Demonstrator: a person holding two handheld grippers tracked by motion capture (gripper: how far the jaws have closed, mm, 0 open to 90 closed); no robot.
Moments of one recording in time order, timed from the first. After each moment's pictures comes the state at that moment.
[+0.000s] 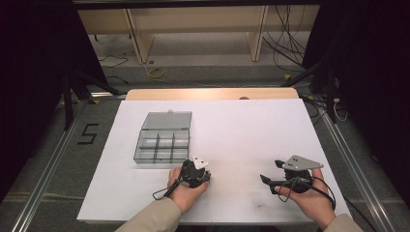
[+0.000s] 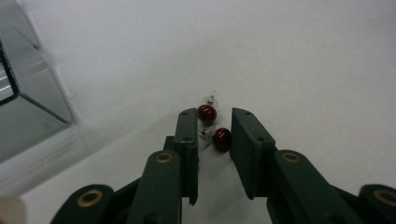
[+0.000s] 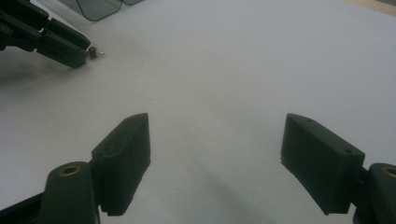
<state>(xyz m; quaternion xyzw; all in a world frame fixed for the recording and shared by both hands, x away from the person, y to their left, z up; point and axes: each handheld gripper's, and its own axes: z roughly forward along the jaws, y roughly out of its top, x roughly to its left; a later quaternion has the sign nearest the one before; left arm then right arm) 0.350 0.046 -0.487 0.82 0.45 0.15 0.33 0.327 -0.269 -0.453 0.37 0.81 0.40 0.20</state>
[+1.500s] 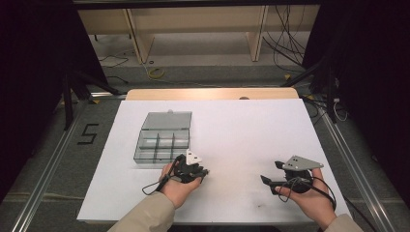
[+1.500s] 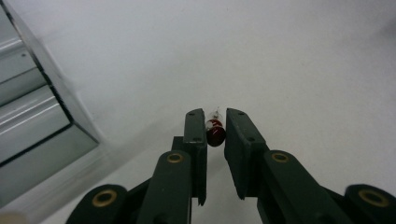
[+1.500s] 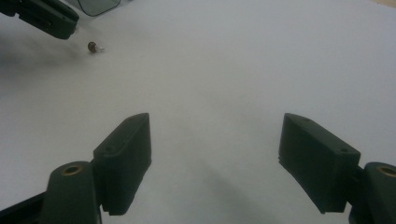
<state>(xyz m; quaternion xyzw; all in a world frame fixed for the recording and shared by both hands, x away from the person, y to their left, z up) 0.356 0.068 -0.468 0.82 0.42 0.14 0.37 0.328 -0.271 -0.455 0.37 0.82 0.40 0.19</state>
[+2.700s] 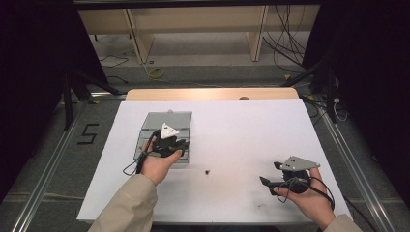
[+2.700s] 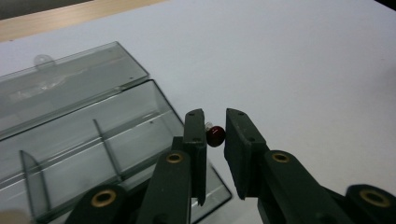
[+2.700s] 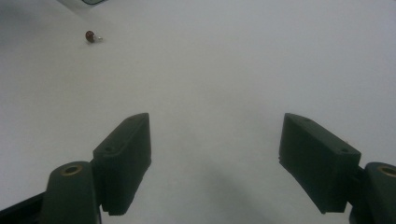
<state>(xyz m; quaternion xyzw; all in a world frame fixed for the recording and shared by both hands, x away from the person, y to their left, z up) 0.407 0.124 -0.424 0.77 0.45 0.19 0.40 0.330 -0.268 -0.459 0.37 0.82 0.38 0.19</state>
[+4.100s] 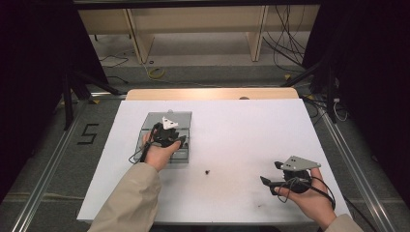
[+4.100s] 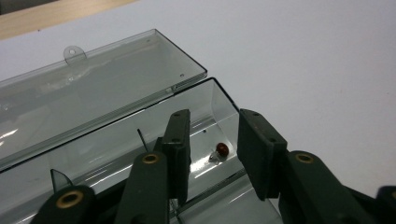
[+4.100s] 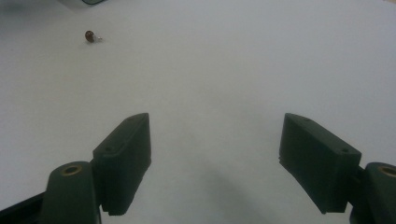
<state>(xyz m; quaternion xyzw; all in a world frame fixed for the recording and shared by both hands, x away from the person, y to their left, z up) 0.449 0.128 -0.450 0.78 0.46 0.22 0.37 0.329 -0.270 -0.457 0.37 0.83 0.38 0.19</state>
